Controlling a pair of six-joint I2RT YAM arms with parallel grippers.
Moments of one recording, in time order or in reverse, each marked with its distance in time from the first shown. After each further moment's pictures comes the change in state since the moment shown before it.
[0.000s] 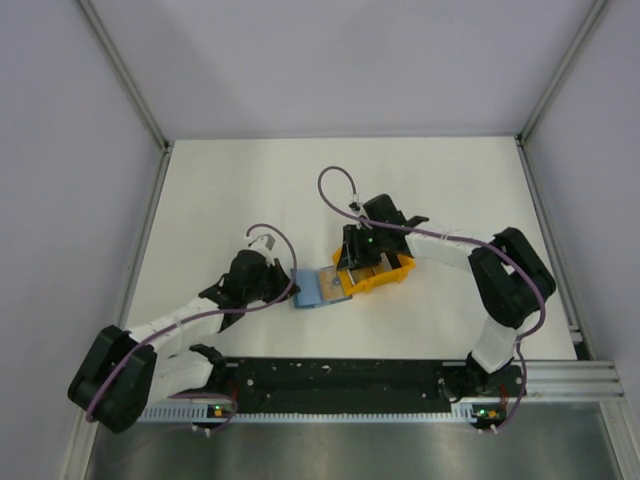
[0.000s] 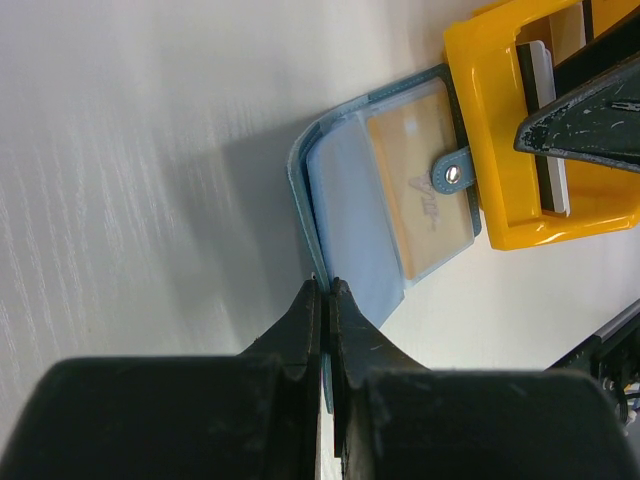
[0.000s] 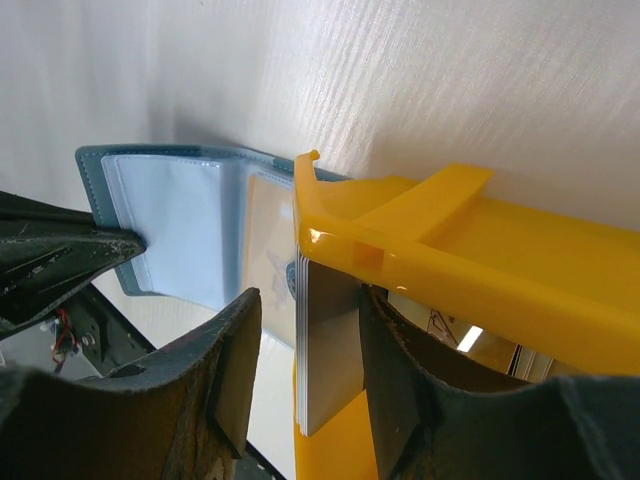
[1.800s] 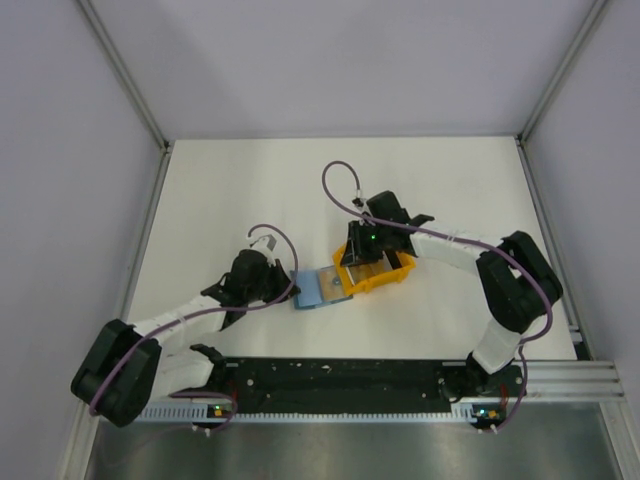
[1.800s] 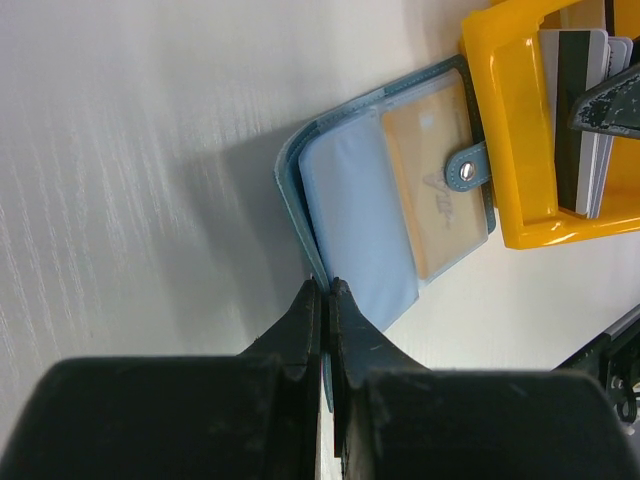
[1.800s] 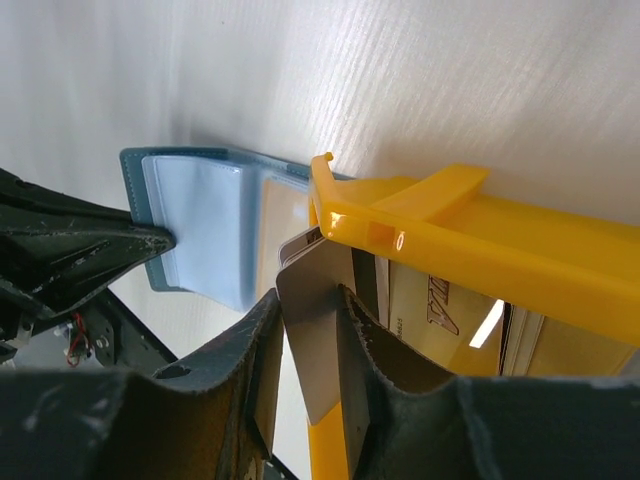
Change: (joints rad) left arm 0.003 0.035 0.002 0.012 0.011 0.007; right arm -0.008 -0.042 -0.003 -0.006 0.006 0.014
